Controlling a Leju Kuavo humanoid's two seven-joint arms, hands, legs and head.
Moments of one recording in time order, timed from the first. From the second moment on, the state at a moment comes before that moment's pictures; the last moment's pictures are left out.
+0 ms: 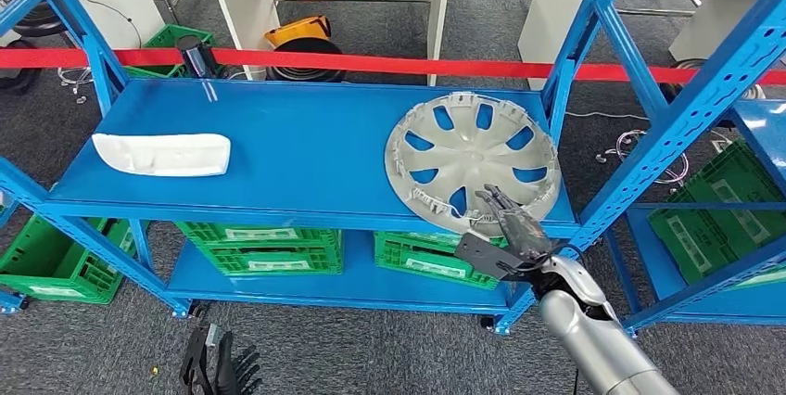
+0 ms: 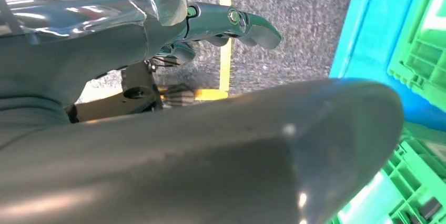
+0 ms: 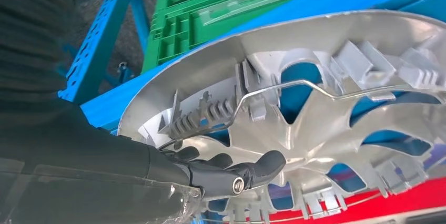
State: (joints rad) left arm -0.12 0.05 -0.47 -0.39 0.66 0.02 -0.26; right arm -0.34 -0.26 0.61 -0.96 0.56 0.08 0.02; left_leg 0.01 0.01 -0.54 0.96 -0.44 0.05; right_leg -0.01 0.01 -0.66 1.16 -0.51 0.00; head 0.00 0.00
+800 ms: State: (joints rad) left arm -0.09 0.07 -0.47 -0.40 0.68 0.02 -0.29; right arm -0.44 -0.31 0.62 -0.79 0.67 0.10 -0.03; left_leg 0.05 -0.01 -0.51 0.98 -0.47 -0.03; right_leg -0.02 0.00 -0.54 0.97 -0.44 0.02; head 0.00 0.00
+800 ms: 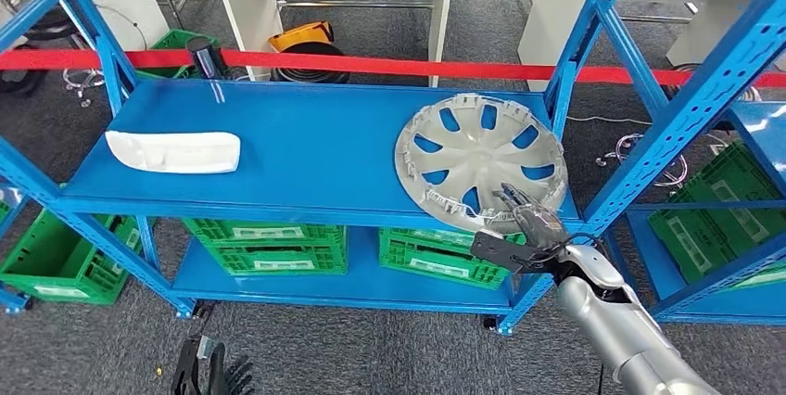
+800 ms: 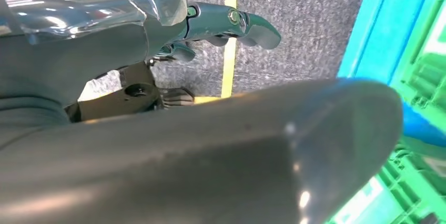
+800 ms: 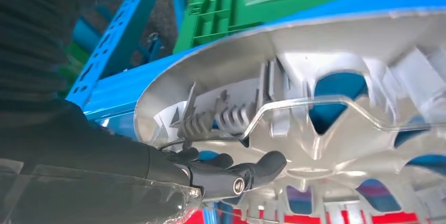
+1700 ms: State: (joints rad) left arm -0.09 0.08 -0.47 -0.44 0.66 0.00 -0.32; right arm -0.37 -0.37 0.52 -0.82 0.67 0.06 -0.03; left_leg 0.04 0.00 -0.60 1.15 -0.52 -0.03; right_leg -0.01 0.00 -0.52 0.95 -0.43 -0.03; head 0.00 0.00
